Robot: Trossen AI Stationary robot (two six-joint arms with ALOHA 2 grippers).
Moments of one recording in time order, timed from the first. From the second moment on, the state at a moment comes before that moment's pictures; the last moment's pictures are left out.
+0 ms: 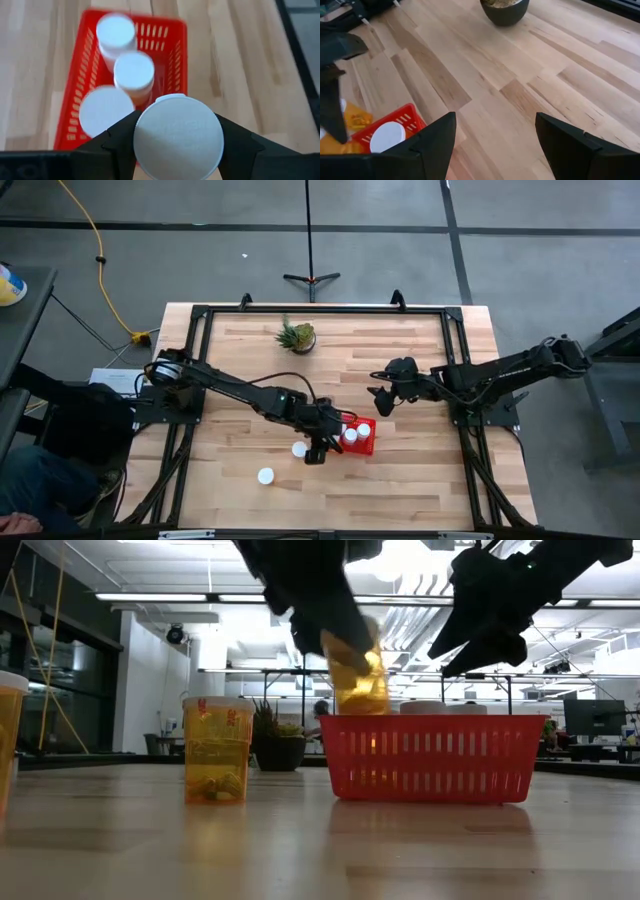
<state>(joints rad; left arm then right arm) -0.23 1.86 1.38 -0.39 0.02 -0.18 0.14 1.11 0.65 -0.28 0.44 0.70</state>
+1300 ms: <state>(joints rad) -0.23 1.91 1.38 -0.40 -0.03 -0.16 0.14 1.11 0.65 -0.34 0.45 0.69</state>
